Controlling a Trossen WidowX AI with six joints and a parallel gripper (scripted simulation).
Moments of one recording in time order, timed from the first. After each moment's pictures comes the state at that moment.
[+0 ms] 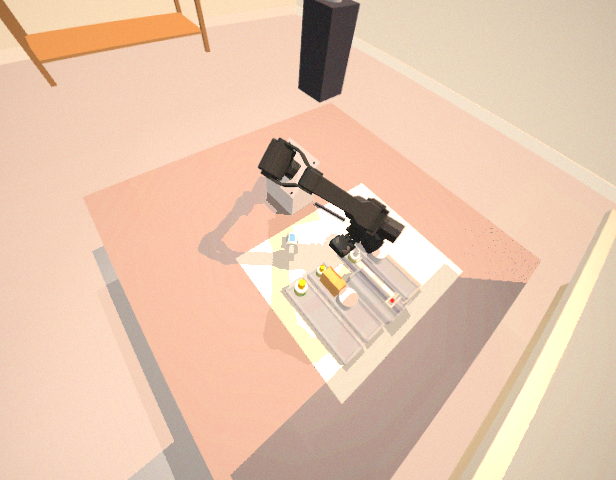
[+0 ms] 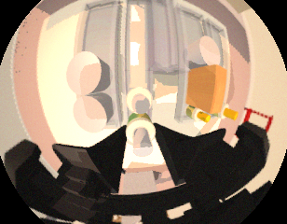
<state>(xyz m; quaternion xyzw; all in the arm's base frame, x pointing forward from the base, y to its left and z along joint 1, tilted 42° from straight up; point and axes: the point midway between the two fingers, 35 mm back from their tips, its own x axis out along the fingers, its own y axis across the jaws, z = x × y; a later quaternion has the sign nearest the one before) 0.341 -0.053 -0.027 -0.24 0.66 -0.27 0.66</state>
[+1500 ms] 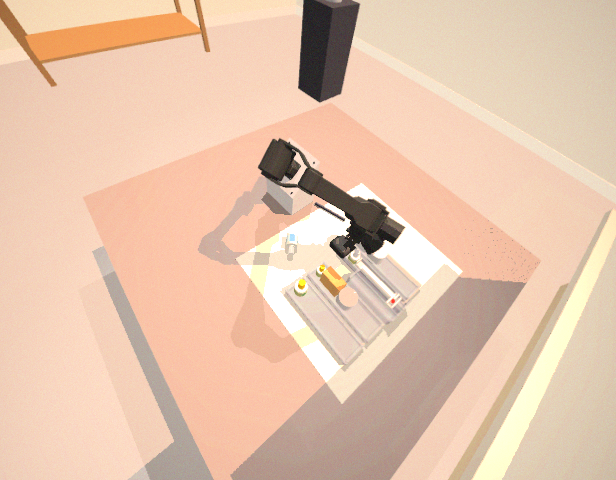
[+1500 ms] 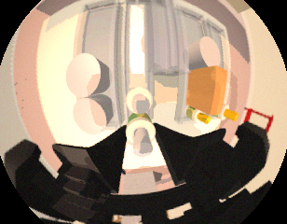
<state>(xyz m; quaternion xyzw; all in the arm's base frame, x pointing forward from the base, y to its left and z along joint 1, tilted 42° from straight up) 0.343 -0.055 -0.028 -0.24 0.66 -0.27 0.66</state>
